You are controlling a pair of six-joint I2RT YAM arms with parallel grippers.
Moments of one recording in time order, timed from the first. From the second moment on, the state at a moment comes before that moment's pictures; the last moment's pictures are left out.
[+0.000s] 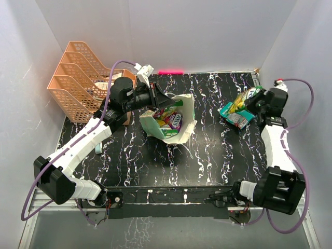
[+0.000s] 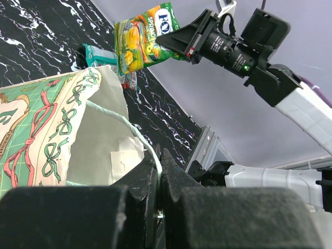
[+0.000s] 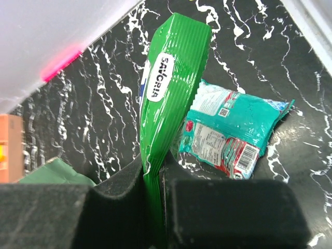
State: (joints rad) left arm -0.61 1.34 1.26 -0.07 0.52 -0.62; right arm -0.24 1.19 0.97 -0.22 -0.11 0.44
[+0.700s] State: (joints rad) left arm -0.61 1.33 1.25 -0.09 0.51 -0.60; right arm -0.49 1.49 0.66 0.50 -0.50 0.79
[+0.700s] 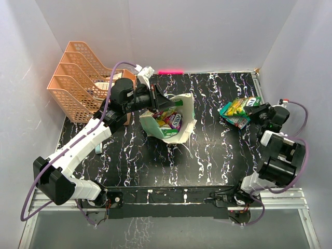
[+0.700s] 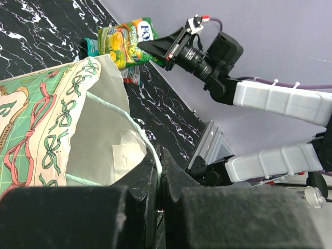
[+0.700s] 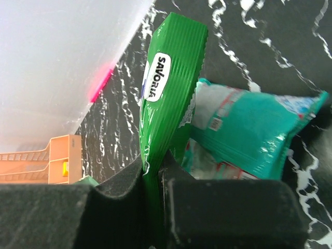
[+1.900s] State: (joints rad) left arm -0.61 1.33 1.25 -0.07 0.52 -0.63; right arm -0.55 1.81 0.56 0.91 -0.65 1.03
